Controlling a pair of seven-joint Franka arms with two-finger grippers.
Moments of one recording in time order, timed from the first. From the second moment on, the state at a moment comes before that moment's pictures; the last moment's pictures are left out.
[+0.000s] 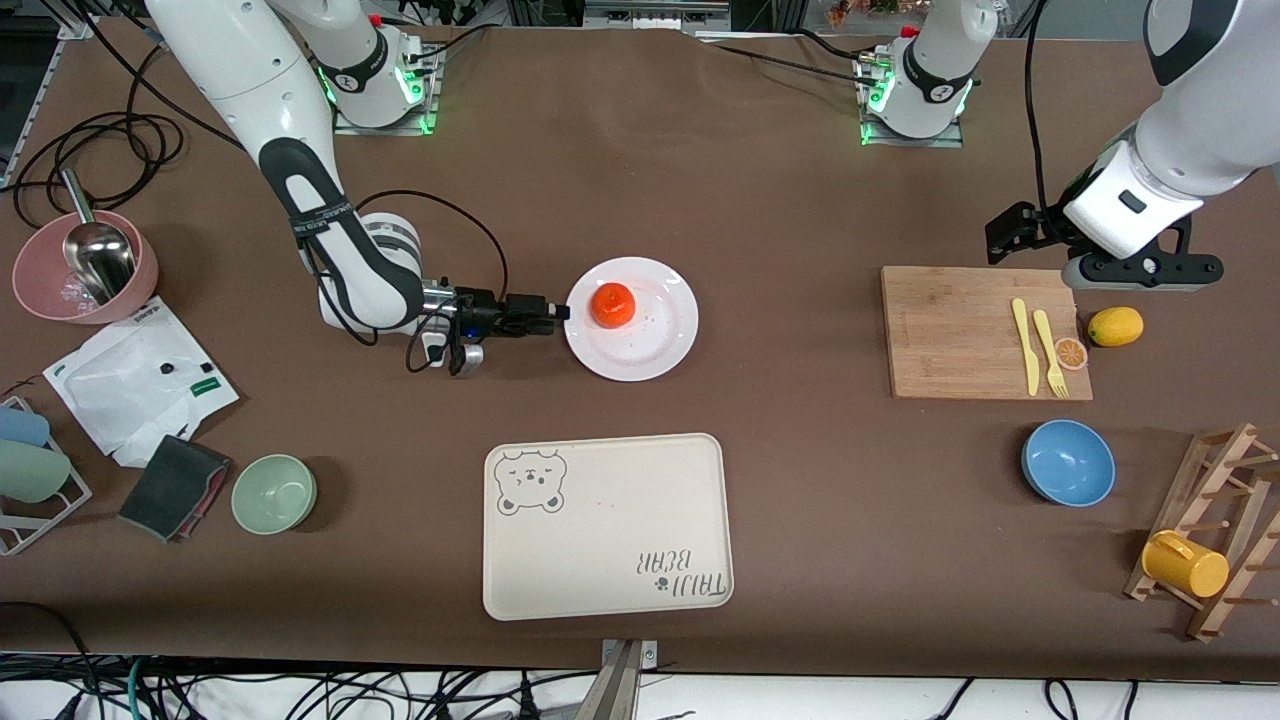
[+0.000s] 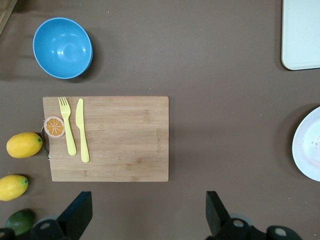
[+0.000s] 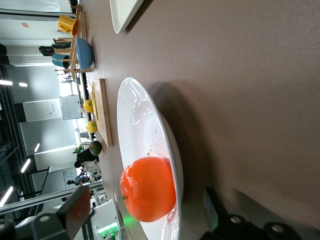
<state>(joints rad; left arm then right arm) -0.02 -0.03 -0.10 -1.78 -0.02 1.67 -0.13 0.17 0.63 0.21 -2.07 1.54 2.17 -0.96</state>
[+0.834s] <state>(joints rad) -0.03 -0.03 -0.11 -1.78 -0.02 1.67 -0.13 0.22 0.66 0.21 -2.02 1.54 2.22 -0.96</state>
